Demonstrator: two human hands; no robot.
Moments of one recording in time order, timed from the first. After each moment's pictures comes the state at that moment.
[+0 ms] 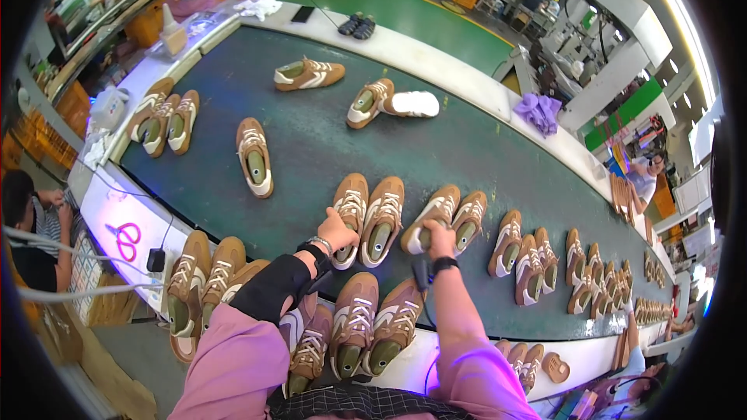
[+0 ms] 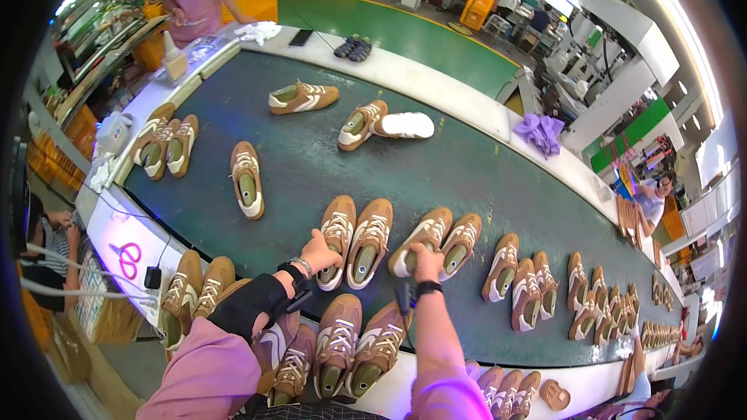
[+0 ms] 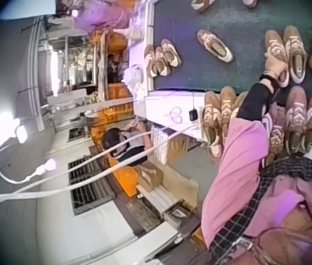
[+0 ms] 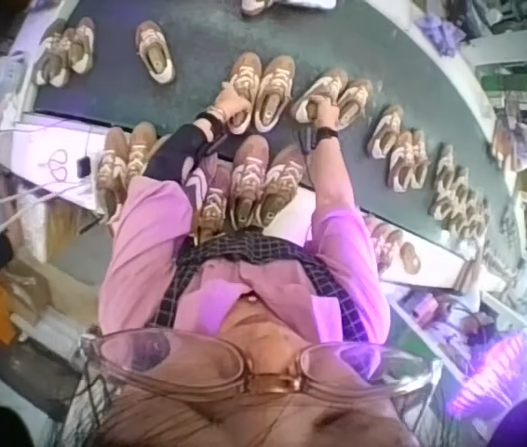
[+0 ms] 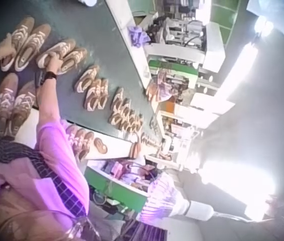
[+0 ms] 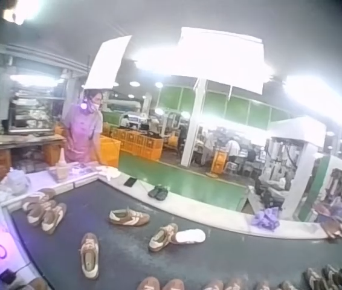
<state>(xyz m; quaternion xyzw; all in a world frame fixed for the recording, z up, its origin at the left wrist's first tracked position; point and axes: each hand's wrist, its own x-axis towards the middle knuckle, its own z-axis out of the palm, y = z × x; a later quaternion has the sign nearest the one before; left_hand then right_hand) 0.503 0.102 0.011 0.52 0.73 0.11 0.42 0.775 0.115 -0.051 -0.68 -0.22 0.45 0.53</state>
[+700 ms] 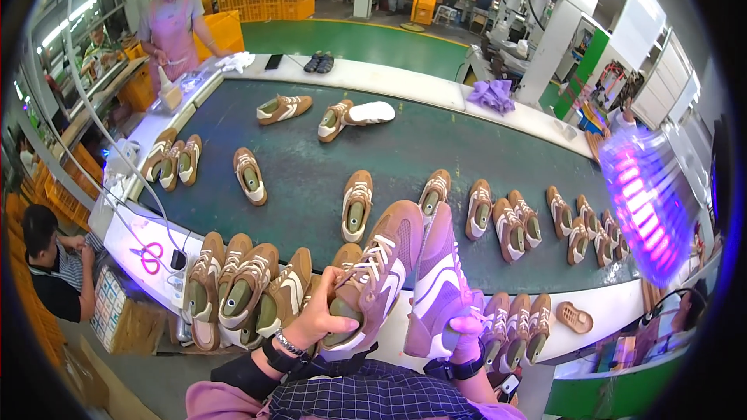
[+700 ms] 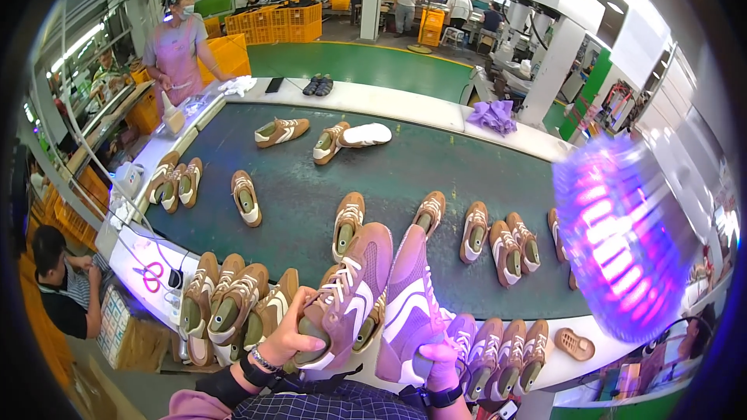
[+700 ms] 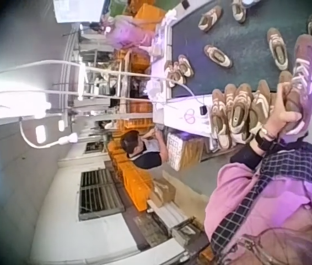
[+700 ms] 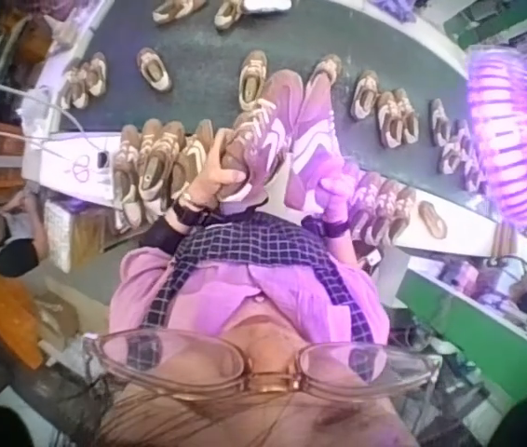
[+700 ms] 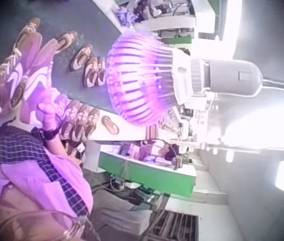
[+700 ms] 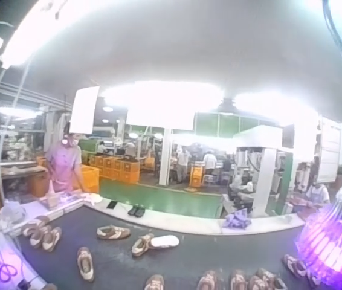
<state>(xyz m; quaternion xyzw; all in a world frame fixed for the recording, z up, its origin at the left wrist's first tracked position) 0.535 -0.167 0.211 0.45 0.32 0.38 0.74 0.807 -0.228 0.154 -0.26 -0.21 0.72 0.61</state>
